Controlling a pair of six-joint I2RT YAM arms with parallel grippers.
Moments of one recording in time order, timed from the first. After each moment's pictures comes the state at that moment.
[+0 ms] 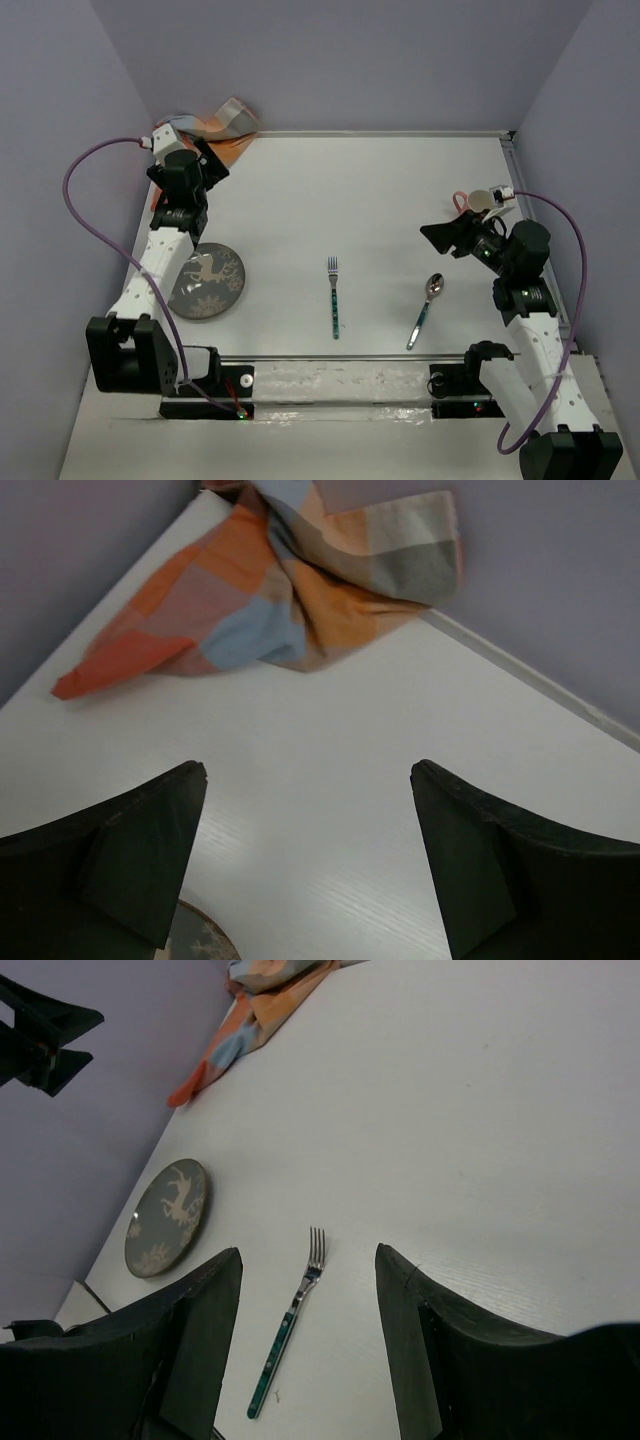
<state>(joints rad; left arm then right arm) -0.09 1.23 1.01 -0.06 -0.33 -0.45 -0.01 0.70 0.60 -0.03 -0.65 0.53</state>
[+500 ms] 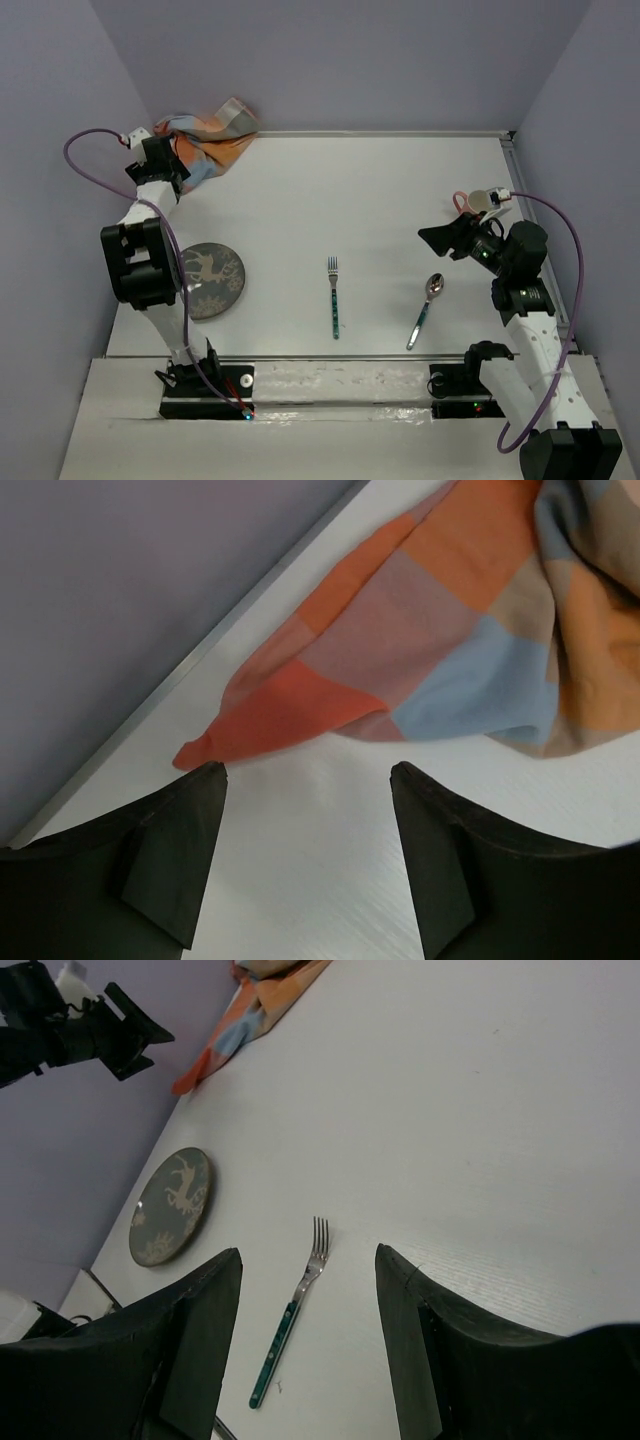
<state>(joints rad) 0.19 1.79 1.34 -0.11 -0.38 -0.37 -0.01 0.71 0.57 -0.02 -0.67 0.53</state>
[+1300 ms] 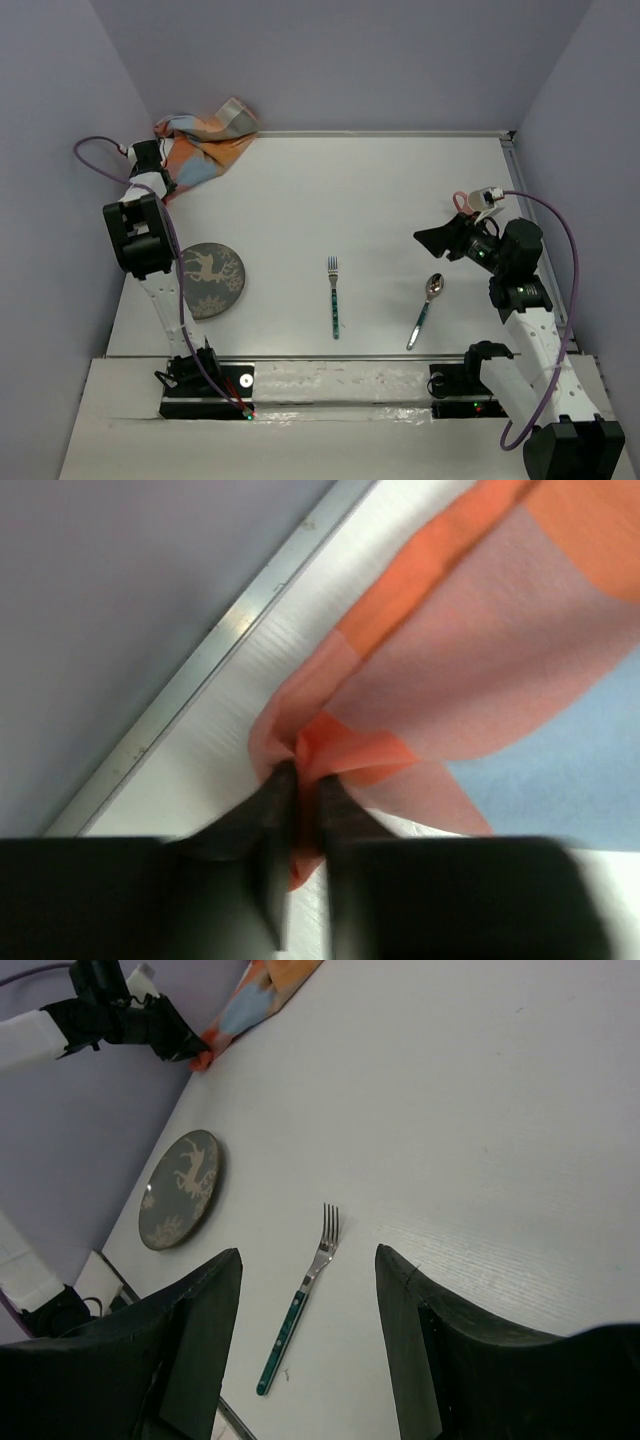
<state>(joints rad) 0.30 2.20 1.65 -0.25 -0.26 -0.32 0.01 0.74 0.57 -0.01 -0.70 0.53</state>
